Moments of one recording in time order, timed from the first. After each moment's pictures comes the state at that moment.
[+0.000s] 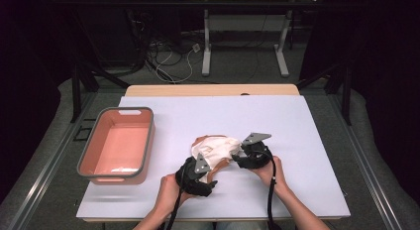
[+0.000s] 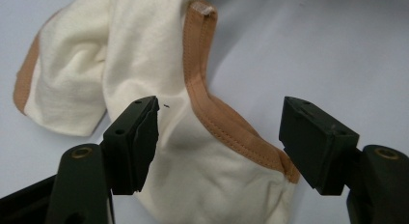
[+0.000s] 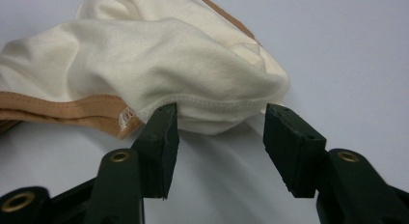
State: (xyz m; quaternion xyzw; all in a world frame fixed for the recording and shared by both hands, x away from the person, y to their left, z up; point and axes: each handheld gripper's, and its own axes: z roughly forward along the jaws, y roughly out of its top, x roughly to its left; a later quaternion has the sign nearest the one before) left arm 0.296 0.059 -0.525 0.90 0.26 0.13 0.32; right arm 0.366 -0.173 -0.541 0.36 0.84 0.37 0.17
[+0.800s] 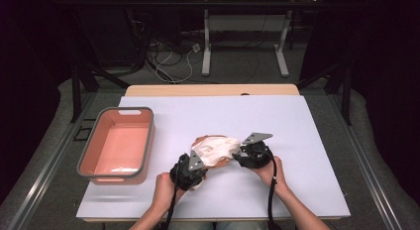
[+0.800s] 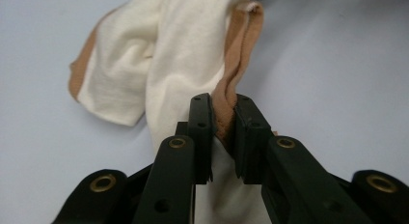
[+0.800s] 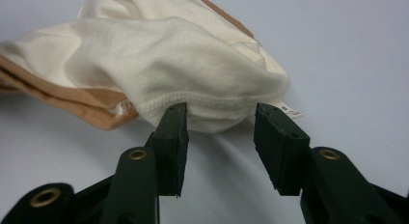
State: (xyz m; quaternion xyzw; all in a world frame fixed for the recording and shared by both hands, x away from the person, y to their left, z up) left arm 0.305 0.080 -0.523 0.88 0.29 0.16 0.34; right arm 0.366 -0.175 -0.542 0.37 0.84 0.37 0.16
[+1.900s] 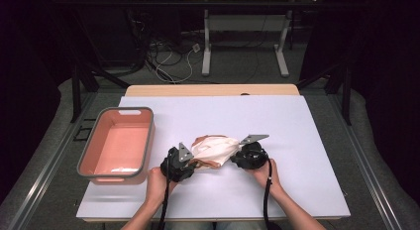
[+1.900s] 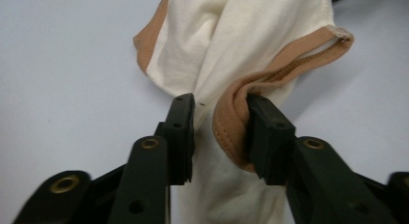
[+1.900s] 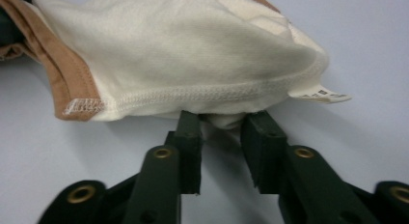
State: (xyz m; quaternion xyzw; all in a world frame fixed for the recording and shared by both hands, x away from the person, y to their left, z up) left arm 0.327 0.101 -0.532 0.87 0.32 0.19 0.31; right arm 0.372 -0.167 -0.559 0.40 0.83 0.38 0.11
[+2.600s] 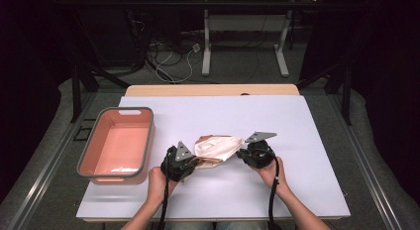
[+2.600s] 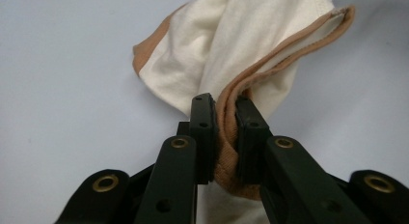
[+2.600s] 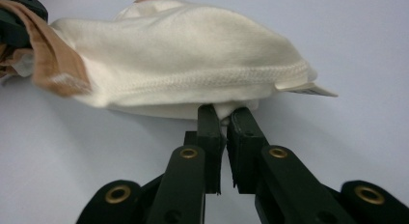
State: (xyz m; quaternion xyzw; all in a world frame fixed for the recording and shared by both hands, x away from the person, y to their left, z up) left arm 0.328 0.107 -0.526 0.85 0.33 0.17 0.37; right arm 0.362 -0.180 -0.533 0.39 0.82 0.39 0.14
